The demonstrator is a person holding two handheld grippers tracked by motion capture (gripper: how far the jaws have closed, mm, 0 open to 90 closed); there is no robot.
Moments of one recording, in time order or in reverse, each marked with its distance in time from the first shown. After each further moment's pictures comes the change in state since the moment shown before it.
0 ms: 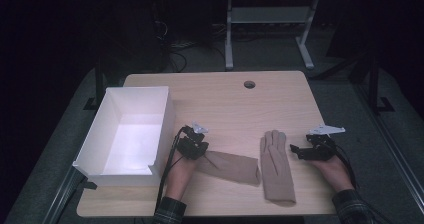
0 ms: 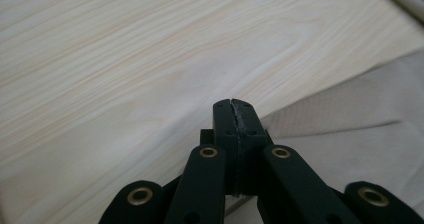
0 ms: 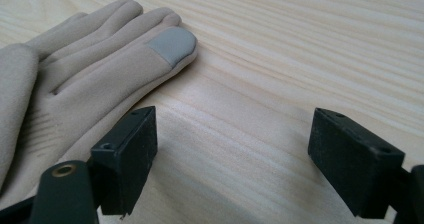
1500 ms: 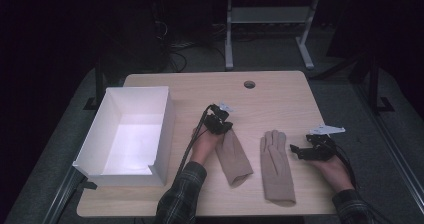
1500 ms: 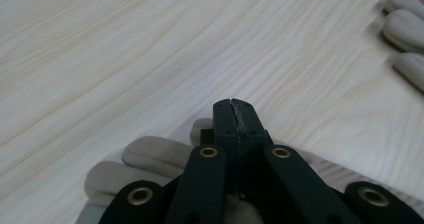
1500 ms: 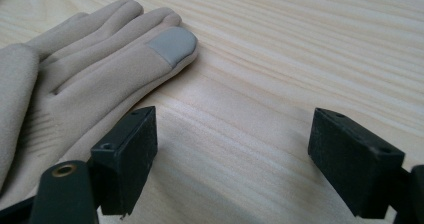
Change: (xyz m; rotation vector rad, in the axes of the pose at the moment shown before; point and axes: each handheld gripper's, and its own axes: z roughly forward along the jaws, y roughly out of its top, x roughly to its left) left arm -0.002 0.081 0.099 -0.067 -0.180 0.114; right arm 0.000 0.000 0.000 0.000 0.001 0.000
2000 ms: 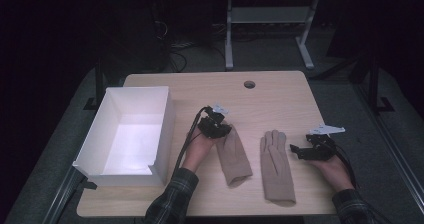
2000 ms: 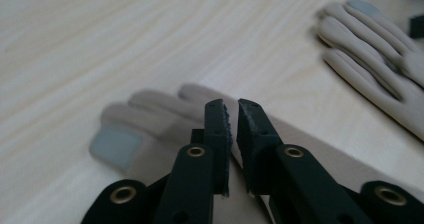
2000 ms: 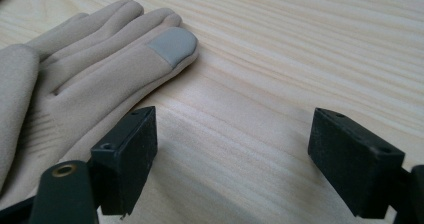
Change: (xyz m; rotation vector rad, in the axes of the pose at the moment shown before) left arm -0.012 -0.015 -0.050 -0.006 -0.046 -0.025; right arm 0.000 0.000 0.000 -0.001 0.001 0.001
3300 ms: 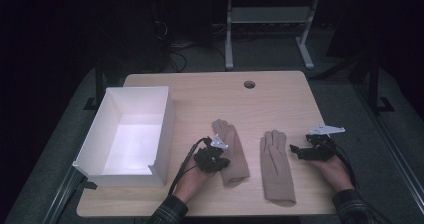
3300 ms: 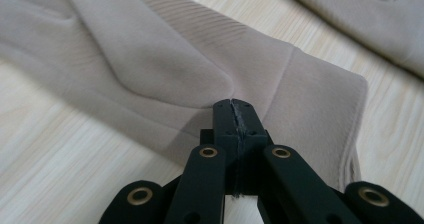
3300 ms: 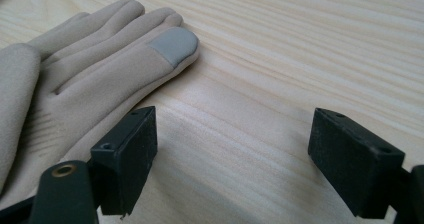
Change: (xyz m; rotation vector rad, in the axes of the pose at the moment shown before) left arm -0.053 -0.064 -0.024 0.111 -0.097 0.065; right arm 0.000 0.000 0.000 -0.001 0.002 -0.007
